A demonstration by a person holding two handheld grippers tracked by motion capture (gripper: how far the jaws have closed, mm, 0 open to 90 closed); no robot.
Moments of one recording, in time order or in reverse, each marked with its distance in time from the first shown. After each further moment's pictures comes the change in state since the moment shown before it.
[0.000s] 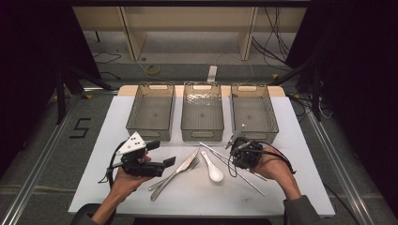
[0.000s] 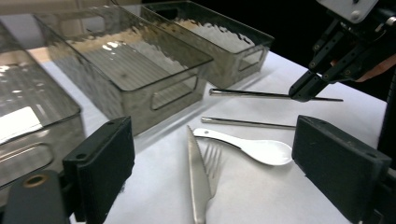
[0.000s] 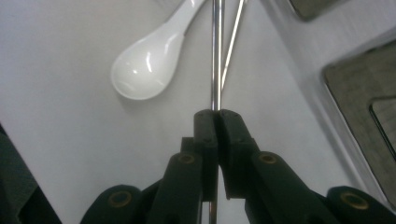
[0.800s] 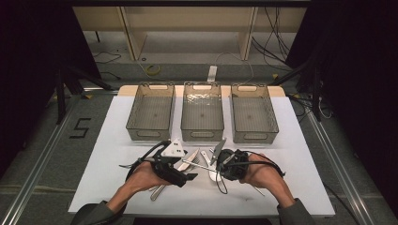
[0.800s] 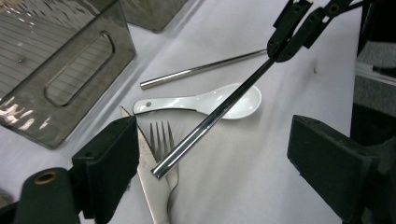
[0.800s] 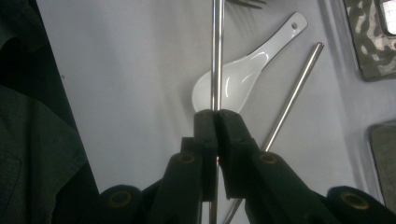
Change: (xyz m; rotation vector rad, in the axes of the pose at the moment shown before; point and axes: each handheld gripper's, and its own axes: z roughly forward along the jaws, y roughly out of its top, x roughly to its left) left arm -0.039 0.014 0.060 0.355 -0.151 0.334; right arm 0.045 0.022 -0.003 0.015 0.030 -0.225
